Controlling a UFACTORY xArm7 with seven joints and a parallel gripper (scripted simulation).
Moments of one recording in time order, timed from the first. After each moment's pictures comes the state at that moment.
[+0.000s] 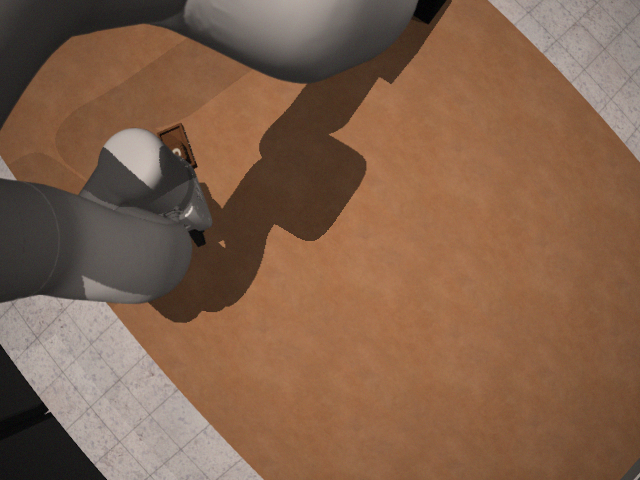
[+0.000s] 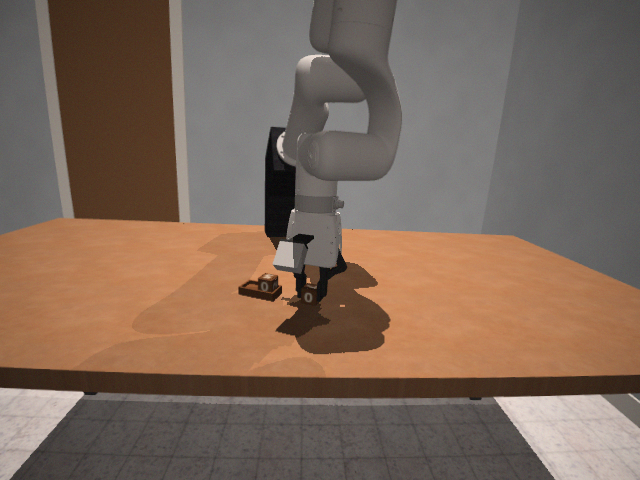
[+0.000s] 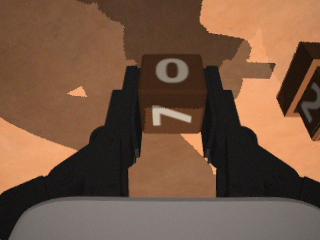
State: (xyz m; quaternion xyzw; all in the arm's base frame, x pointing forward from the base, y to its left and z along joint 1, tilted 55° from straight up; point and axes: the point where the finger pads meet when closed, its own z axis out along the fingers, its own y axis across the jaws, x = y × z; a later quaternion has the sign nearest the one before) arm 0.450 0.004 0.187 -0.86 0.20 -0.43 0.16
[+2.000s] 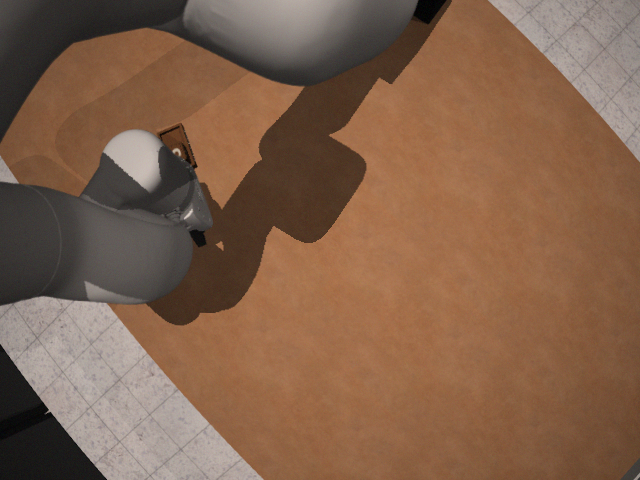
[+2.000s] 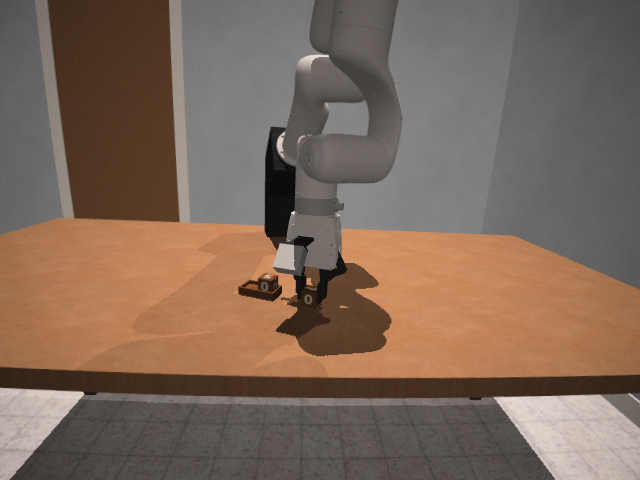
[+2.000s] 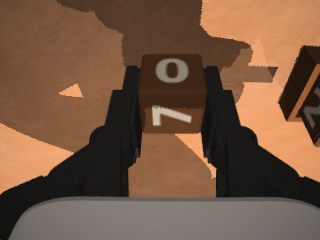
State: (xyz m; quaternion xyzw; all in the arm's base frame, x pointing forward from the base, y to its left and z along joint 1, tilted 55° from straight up) arm 0.453 0.004 0.184 -0.86 0.20 -0.43 0.16
